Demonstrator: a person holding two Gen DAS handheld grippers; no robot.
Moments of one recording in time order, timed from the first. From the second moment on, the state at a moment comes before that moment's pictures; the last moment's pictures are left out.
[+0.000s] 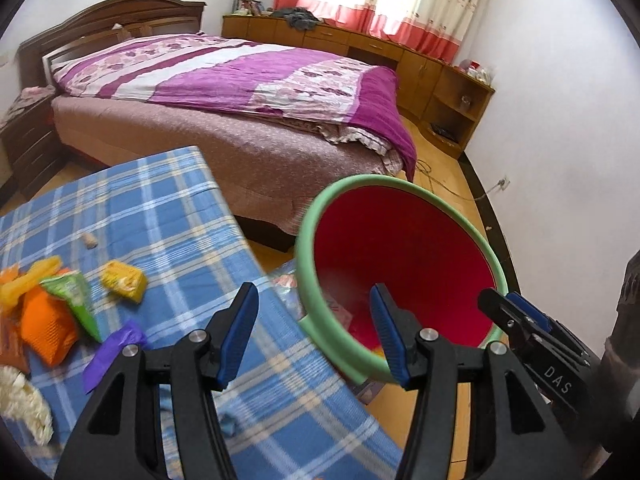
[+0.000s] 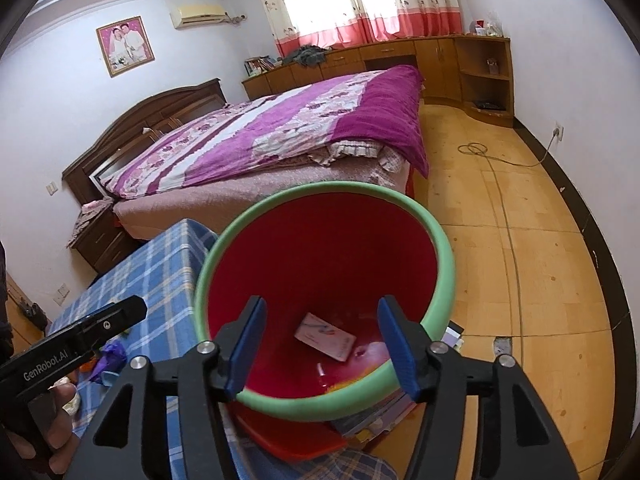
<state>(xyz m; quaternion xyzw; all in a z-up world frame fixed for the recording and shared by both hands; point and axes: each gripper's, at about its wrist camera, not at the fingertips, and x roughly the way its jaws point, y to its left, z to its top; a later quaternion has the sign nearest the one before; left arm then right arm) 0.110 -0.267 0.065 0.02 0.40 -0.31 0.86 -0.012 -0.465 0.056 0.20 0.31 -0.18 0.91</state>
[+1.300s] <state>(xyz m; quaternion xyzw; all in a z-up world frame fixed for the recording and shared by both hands) 0.094 -0.035 0.046 -0.08 0.41 -0.09 0.90 0.001 -0.335 0.057 0.17 0.35 -0.08 0.92</state>
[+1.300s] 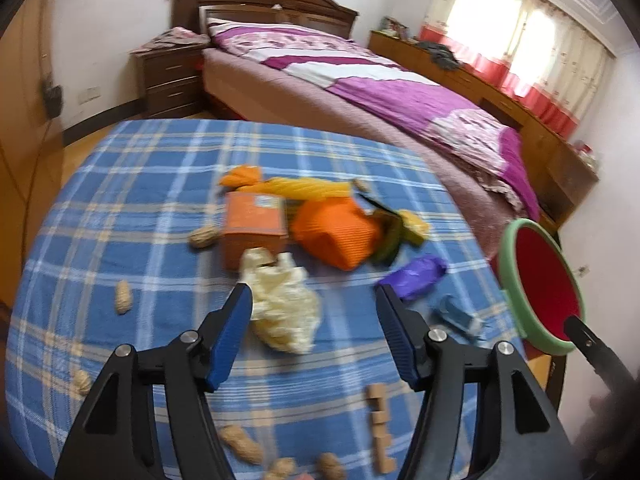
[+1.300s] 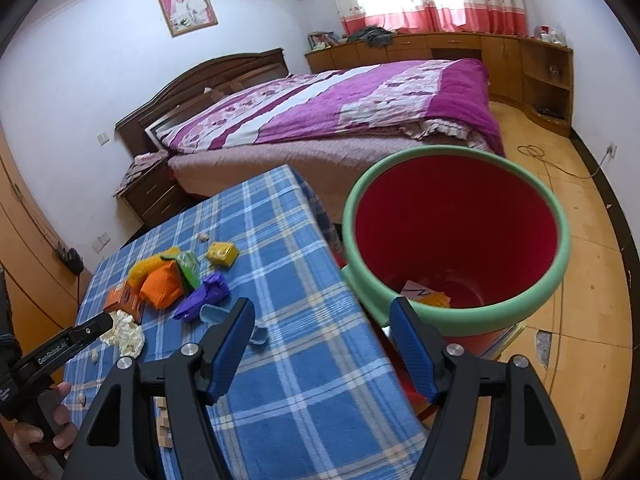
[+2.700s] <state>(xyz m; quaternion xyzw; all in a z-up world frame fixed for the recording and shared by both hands) 0.108 -0.028 0.006 -0.07 0.43 -0.08 0.90 0.075 -0.263 -0.004 0.07 0.44 0.03 0.89</state>
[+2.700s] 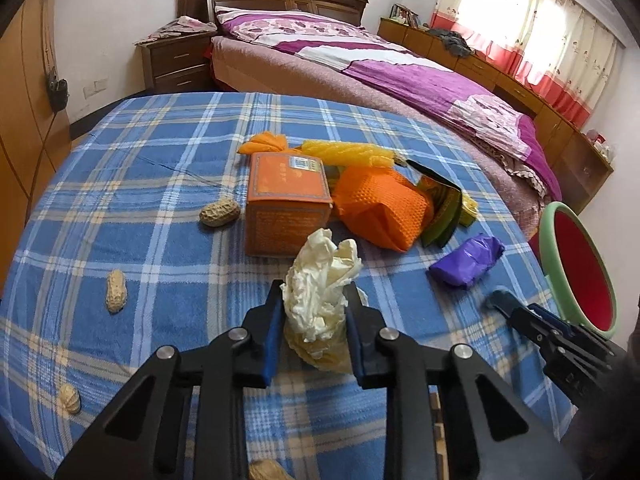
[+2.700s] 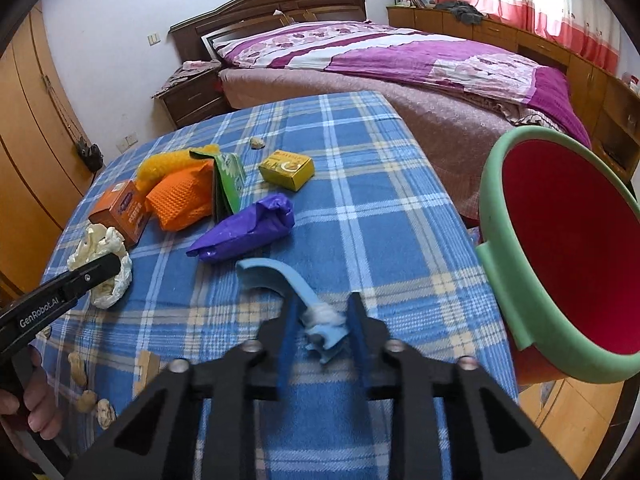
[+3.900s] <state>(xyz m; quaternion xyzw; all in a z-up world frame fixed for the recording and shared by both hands) 0.071 -0.143 0.082 -0.02 0.38 -0.25 0.89 -0.012 -0.360 0.069 0.18 0.34 -0.06 0.92</state>
